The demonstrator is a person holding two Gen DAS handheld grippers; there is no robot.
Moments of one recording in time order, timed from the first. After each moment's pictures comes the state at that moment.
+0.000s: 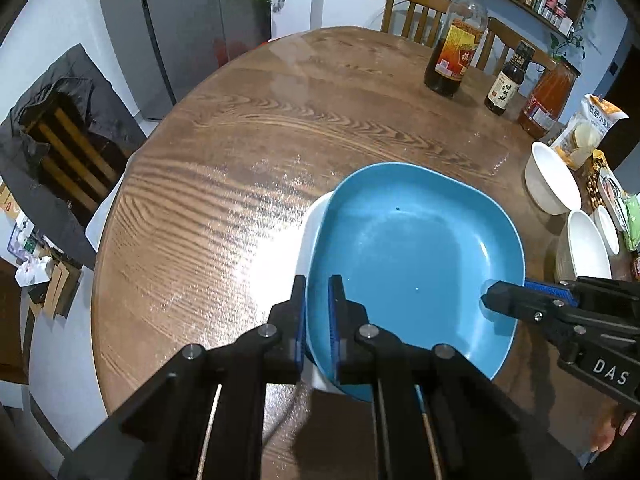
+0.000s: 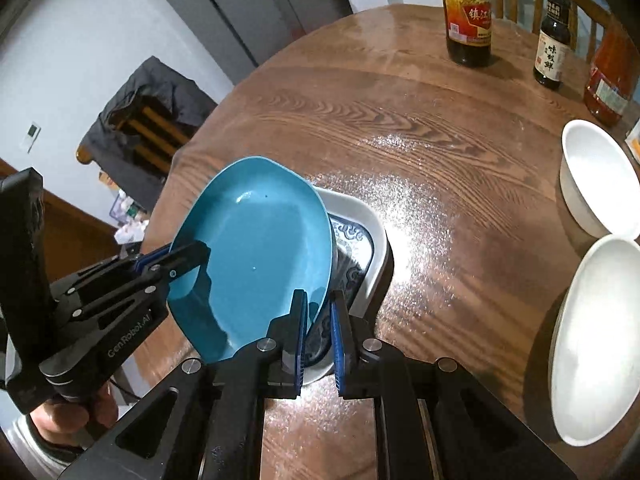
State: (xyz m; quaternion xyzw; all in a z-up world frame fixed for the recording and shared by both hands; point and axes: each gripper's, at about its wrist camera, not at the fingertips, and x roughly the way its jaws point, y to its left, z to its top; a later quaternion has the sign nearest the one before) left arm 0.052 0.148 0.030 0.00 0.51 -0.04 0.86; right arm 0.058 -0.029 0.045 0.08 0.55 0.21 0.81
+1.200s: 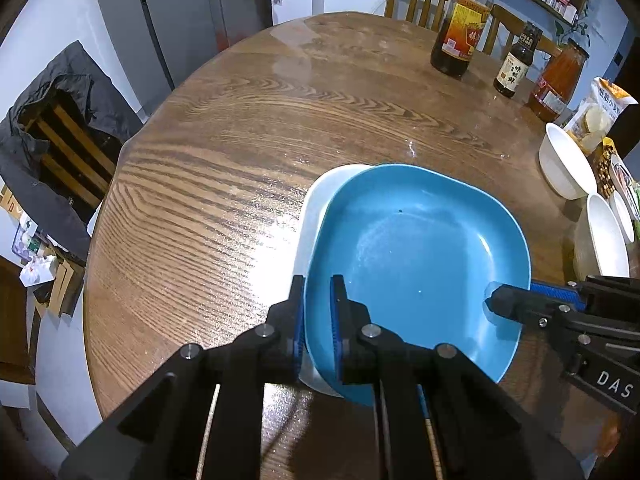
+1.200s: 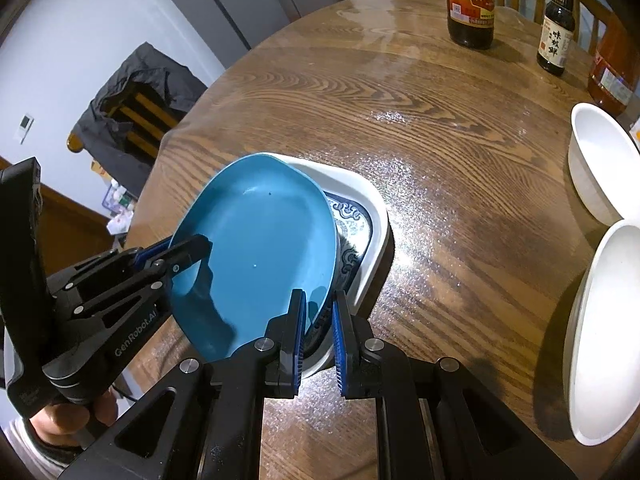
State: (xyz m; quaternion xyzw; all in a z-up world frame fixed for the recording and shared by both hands) left arm 0.053 0.150 0.010 0.01 0.52 -0.04 0.85; right arm 0.063 -0.022 0.024 0.07 0.57 0.20 0.79
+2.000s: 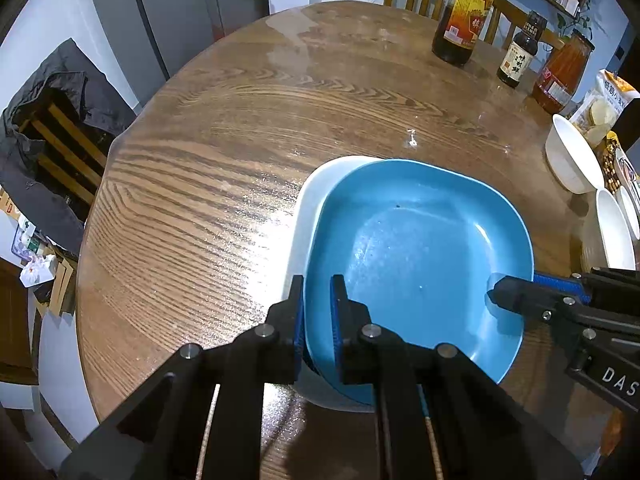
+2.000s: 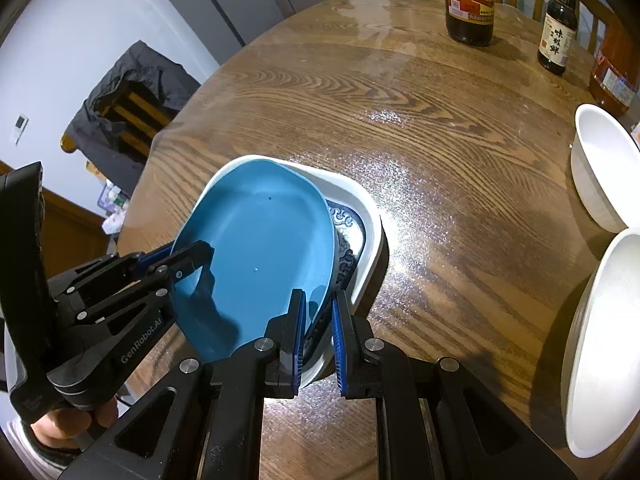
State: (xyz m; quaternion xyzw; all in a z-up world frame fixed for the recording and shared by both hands) left arm 0.061 0.146 0.002 0.02 0.53 -0.04 0.84; right arm 0.069 -0.023 0.018 0.06 0.57 0.20 0.79
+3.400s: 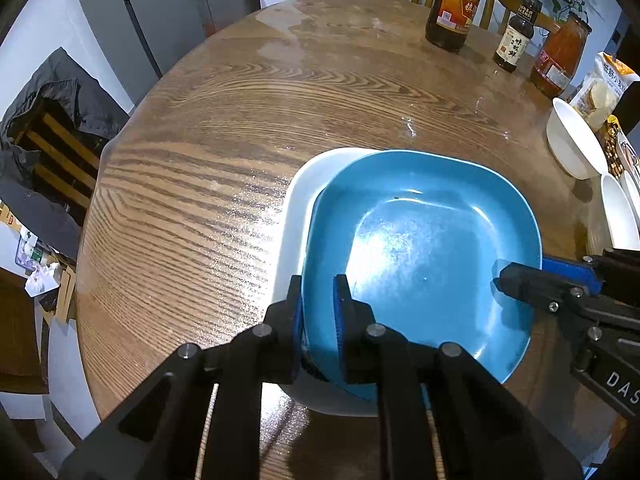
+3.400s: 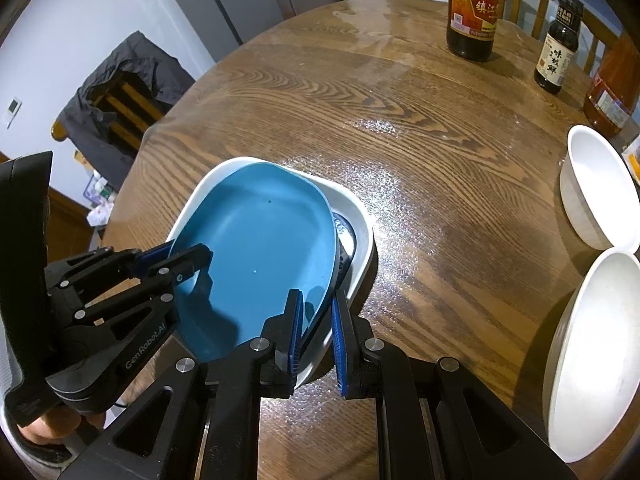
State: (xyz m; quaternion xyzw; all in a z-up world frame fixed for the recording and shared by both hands) left arm 0.067 0.137 -0.004 0.04 0.54 -0.04 0.84; right arm 0.071 -0.017 0.021 0.03 0.57 0.18 0.80
